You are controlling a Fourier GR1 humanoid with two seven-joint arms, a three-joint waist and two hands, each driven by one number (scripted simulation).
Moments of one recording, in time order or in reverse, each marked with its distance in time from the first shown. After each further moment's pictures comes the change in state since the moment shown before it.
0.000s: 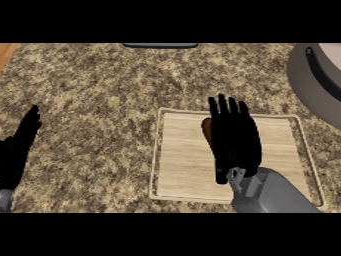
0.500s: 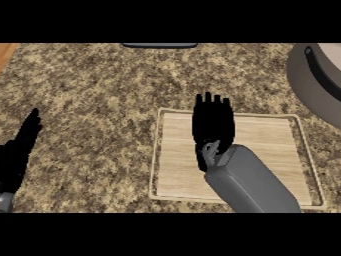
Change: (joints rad) left arm 0.020 -0.022 0.012 0.008 -0.014 -0.008 -0.023; right arm -0.115 0.162 -0.094 0.255 -0.011 0.113 0.022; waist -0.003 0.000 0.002
